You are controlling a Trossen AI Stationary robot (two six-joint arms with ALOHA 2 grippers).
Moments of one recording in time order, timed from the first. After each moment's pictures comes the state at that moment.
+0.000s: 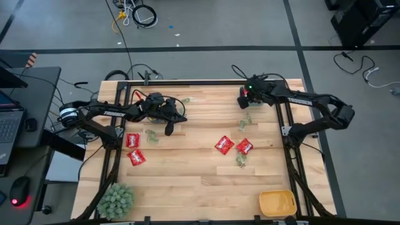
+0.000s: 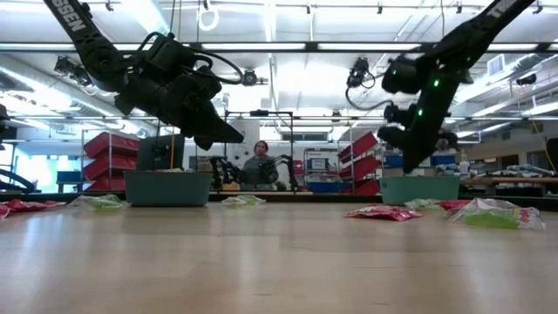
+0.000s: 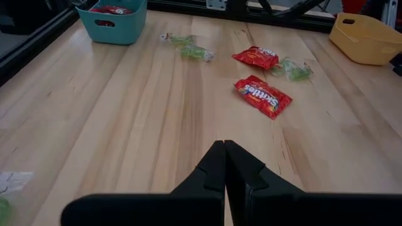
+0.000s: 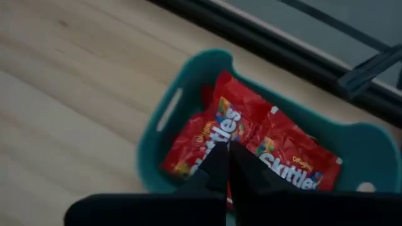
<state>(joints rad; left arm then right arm) 0.44 1.41 0.50 0.47 0.45 0.07 -0.72 1.35 0.73 -0.41 0.28 0.30</state>
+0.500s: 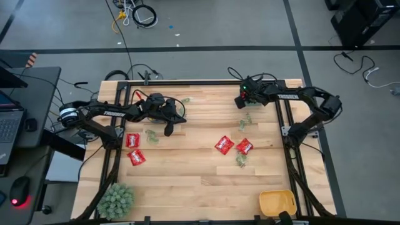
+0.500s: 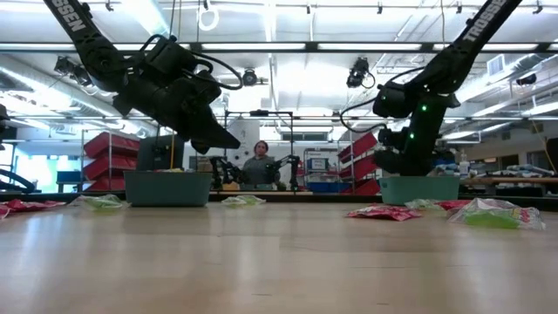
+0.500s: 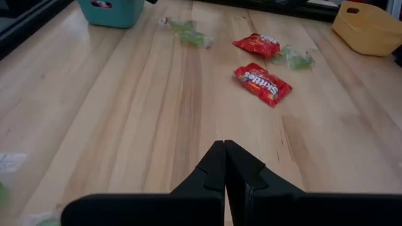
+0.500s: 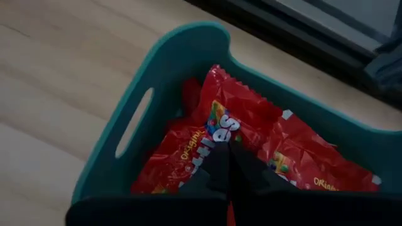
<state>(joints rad) 0.44 1.41 0.50 0.42 0.44 0.07 -0.75 1.54 0.73 -0.29 0.32 0.30</state>
